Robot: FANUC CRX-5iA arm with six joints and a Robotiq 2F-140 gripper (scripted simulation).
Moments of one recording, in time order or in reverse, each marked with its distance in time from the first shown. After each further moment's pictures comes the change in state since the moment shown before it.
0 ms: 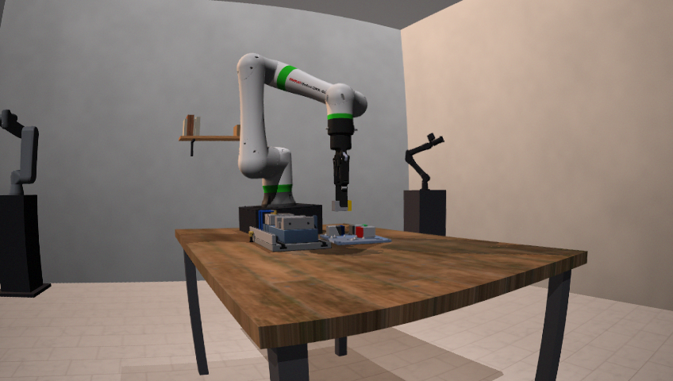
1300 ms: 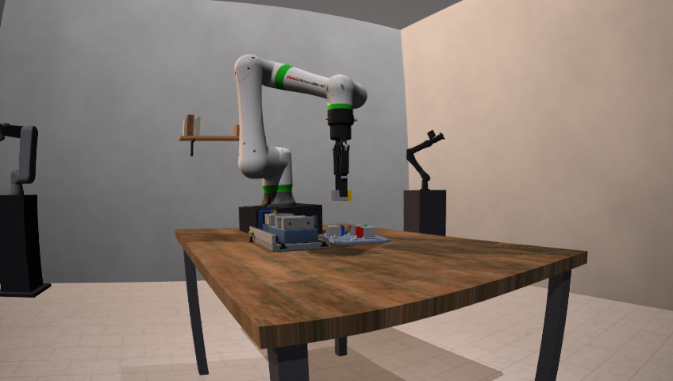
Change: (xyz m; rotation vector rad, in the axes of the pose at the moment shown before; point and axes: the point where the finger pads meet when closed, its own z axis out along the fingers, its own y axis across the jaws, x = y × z) arm 0.000 0.000 -0.036 0.000 0.000 0.000
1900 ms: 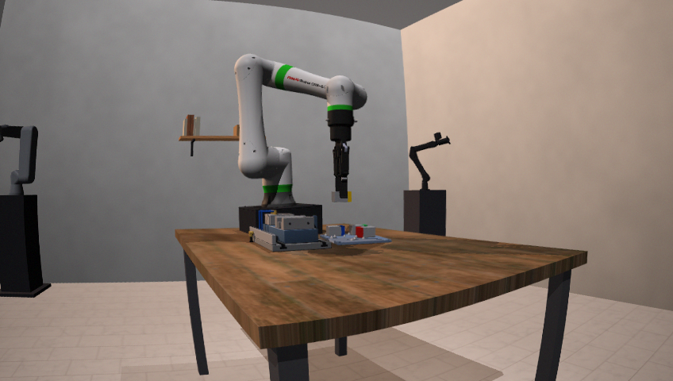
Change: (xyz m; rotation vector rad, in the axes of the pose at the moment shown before) arm 0.000 0.000 0.004 0.000 0.000 0.000
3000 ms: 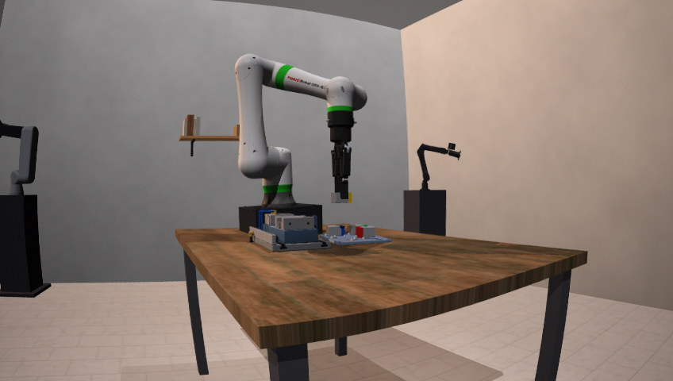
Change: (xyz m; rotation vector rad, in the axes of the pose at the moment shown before) arm 0.000 0.000 0.004 0.001 0.001 -0.116
